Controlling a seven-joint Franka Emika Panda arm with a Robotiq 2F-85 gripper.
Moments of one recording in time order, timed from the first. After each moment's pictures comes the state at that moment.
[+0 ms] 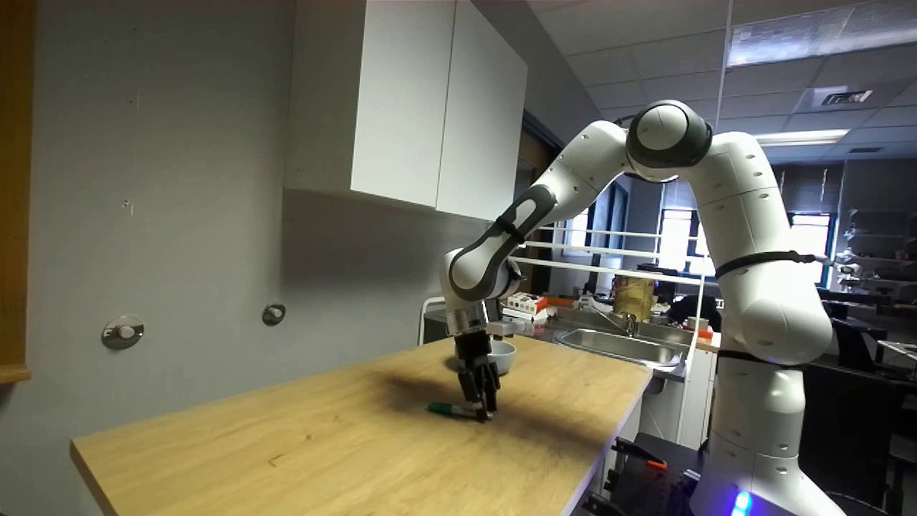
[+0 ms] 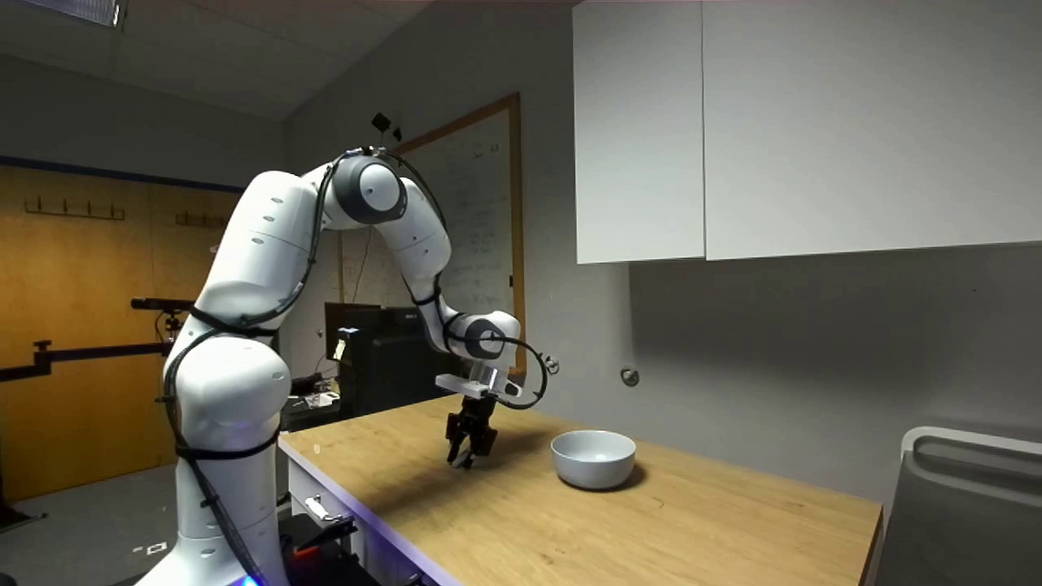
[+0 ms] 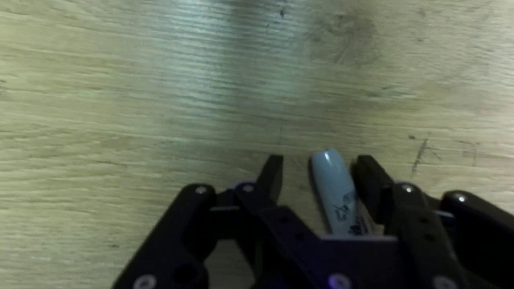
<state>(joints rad) 0.05 0.33 0.04 -2.19 0.08 2.12 -0.07</state>
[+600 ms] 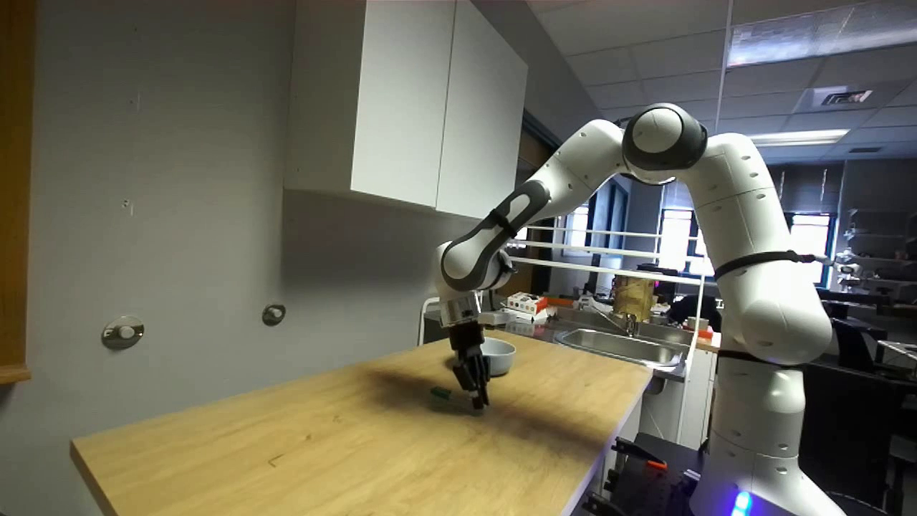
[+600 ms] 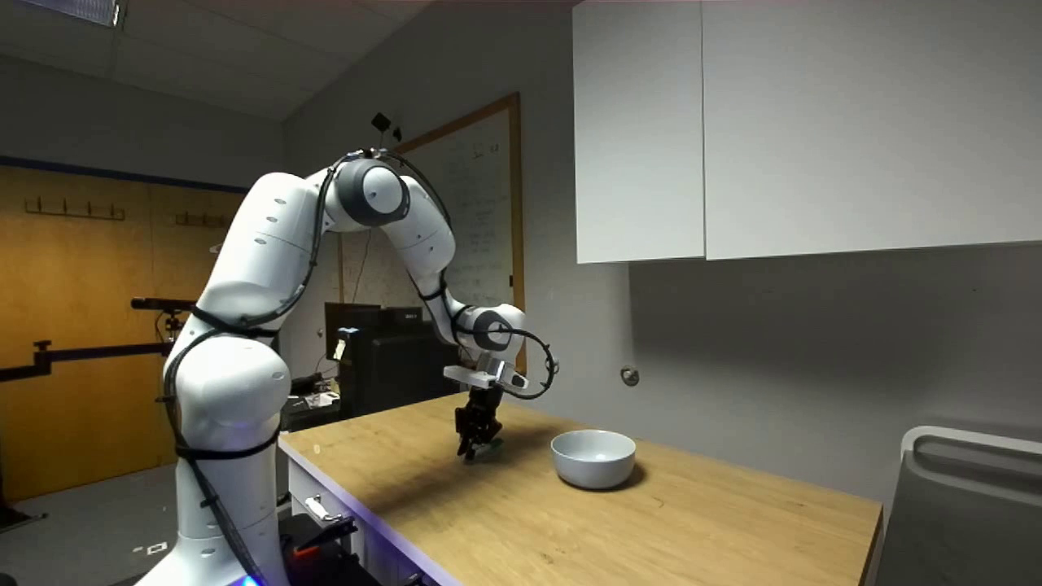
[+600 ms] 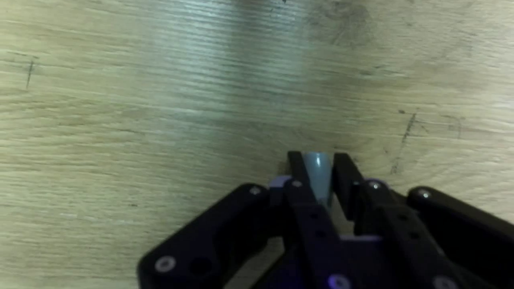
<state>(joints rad) 0.05 0.35 0.04 -2.11 0.07 2.04 -0.06</state>
